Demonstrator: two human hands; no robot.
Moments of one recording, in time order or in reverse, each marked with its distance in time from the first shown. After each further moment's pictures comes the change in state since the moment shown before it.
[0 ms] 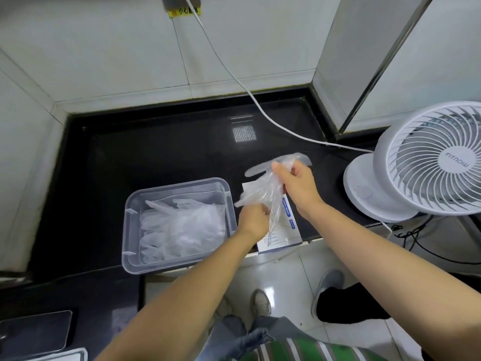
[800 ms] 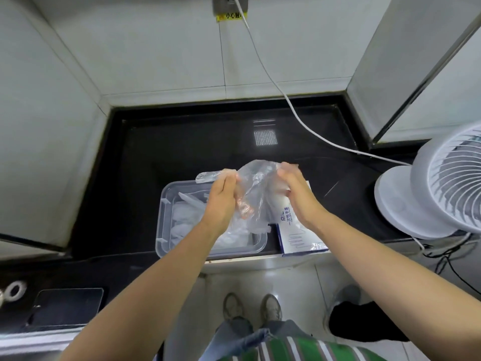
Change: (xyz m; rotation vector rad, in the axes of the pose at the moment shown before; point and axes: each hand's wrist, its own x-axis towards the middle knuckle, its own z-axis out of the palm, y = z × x) left_hand -0.027 -0.036 -0.109 -0.615 0.341 0.157; right_hand -0.018 -0.004 0.058 0.083 -0.278 0.125
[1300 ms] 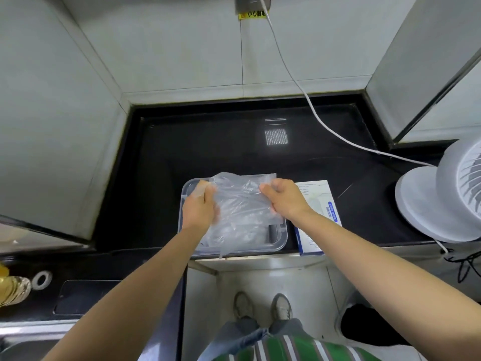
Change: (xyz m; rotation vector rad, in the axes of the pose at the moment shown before) left_hand 0.003 -0.031 -0.082 0.277 0.264 -0.206; right_hand 0.005 0.006 0.064 -0.448 0.043 -0.013
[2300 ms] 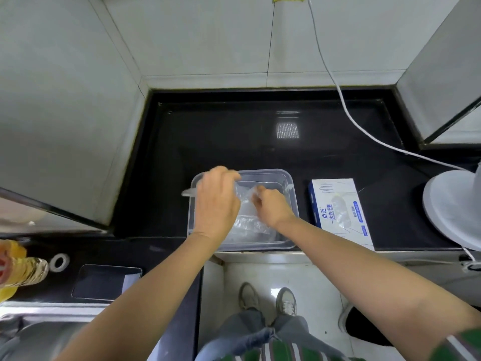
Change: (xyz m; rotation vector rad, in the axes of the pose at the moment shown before) left_hand 0.004 -0.019 -0.023 0.701 0.251 0.825; right_hand 0.013 0.002 0.087 -0.671 -0.186 -0.116
